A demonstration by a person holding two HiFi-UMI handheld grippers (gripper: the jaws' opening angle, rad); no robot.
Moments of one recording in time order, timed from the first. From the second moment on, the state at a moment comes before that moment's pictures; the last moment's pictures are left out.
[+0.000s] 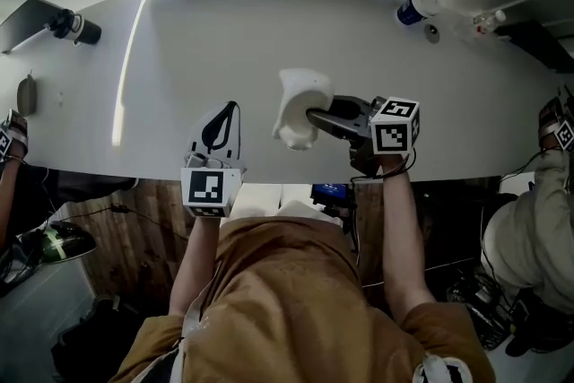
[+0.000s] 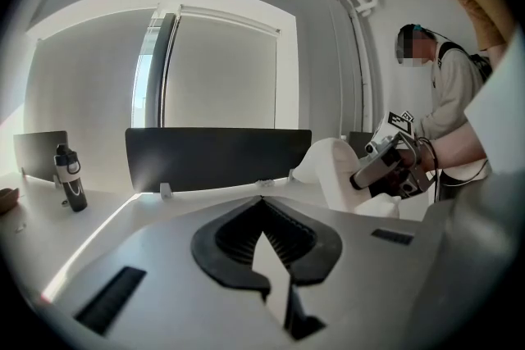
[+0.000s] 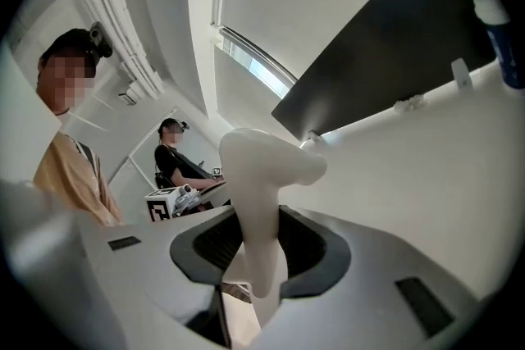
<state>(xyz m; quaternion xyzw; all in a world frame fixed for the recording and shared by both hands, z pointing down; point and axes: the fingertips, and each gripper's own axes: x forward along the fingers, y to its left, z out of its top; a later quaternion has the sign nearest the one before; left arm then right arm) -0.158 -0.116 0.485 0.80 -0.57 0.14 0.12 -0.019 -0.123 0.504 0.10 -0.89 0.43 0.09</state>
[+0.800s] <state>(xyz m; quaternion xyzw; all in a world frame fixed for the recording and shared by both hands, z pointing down) -0.150 -0.116 0.455 0.81 -0.57 0.13 0.09 0.012 -0.148 0.435 0.27 -0.92 0.30 0.04</state>
